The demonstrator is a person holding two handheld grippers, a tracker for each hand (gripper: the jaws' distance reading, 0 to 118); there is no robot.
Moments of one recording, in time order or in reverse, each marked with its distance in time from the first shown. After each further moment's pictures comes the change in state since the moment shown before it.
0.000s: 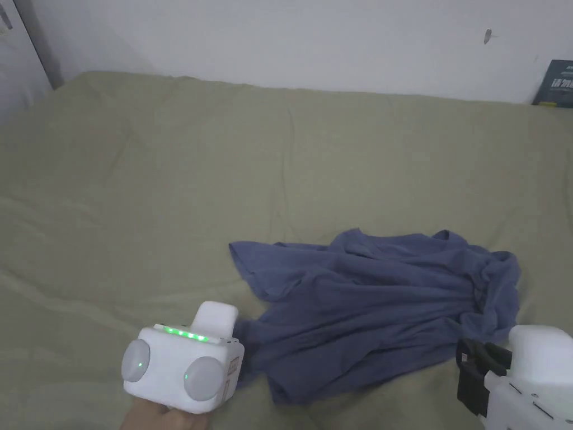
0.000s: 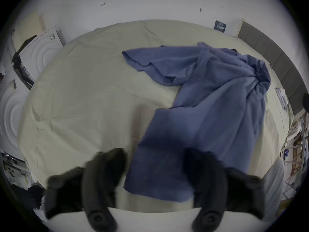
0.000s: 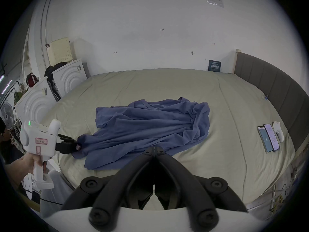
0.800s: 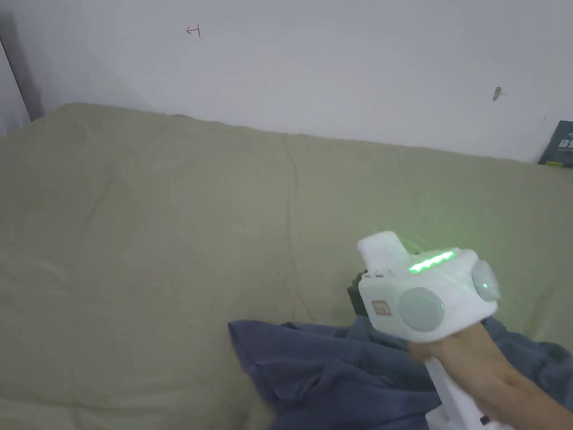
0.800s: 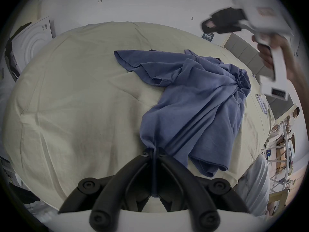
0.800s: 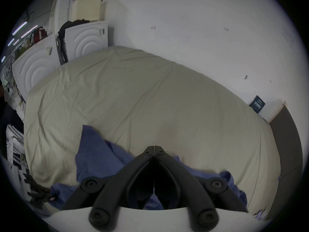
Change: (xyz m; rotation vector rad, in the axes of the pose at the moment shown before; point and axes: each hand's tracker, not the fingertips) left arm -0.041 -0.009 -0.028 -0.038 -0.235 0.065; right arm -0.110 0.183 -0.266 -0.166 0.120 0.445
